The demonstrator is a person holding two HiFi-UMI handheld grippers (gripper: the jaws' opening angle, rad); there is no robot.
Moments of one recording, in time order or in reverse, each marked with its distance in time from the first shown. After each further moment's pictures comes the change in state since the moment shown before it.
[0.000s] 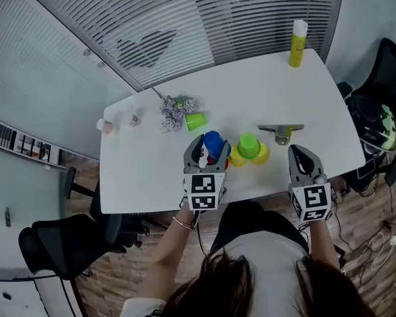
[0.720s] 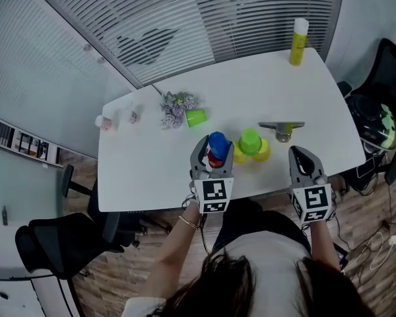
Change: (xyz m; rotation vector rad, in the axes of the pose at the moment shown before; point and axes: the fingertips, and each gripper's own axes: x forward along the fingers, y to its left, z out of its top) left arm -0.006 -0.017 -0.011 0.133 -0.099 0.047; right arm -0.008 0.010 -0.011 -0.011 0.014 0.004
